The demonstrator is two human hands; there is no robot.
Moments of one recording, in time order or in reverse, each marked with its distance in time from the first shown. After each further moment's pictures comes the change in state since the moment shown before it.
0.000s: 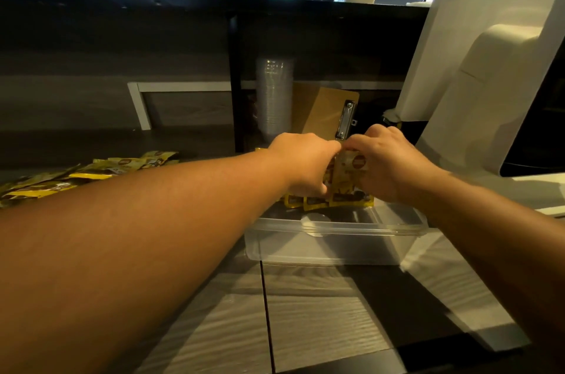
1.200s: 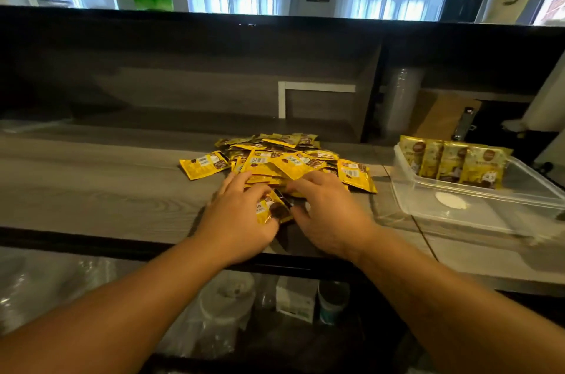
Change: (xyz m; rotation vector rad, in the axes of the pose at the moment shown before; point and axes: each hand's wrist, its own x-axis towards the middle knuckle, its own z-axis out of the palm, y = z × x) left_hand -0.370 -0.094 0.018 -0.319 0.189 -0.734; right_hand -0.117 -0.310 0.031 0.385 0.070 -0.451
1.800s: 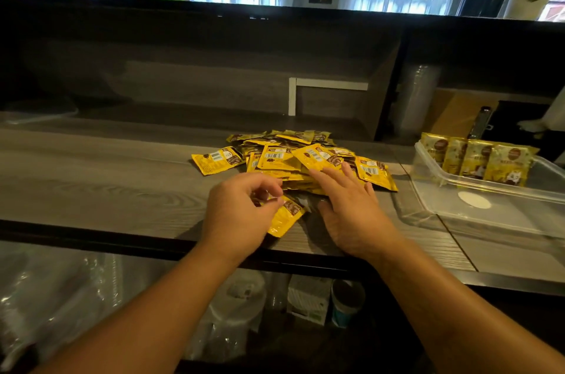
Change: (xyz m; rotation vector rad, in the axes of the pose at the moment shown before) left_hand -0.014 -0.014 -0.003 -0.582 0.367 0.014; right_hand 0.003 0.006 0.019 0.038 -0.081 0.151
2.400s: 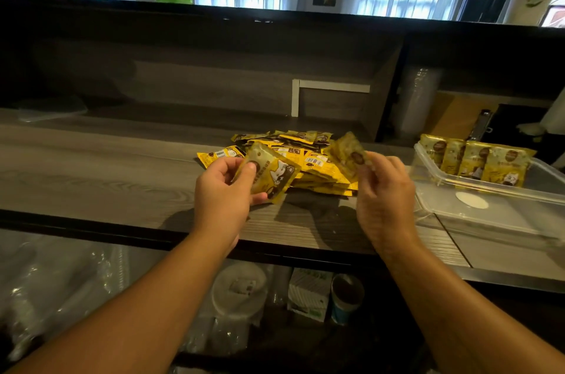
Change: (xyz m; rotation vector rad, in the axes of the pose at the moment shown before) left_hand 0.011 0.000 -0.005 -0.554 0.218 -0.444; right_hand -0.006 0.012 -0.007 0.388 0.708 0.108
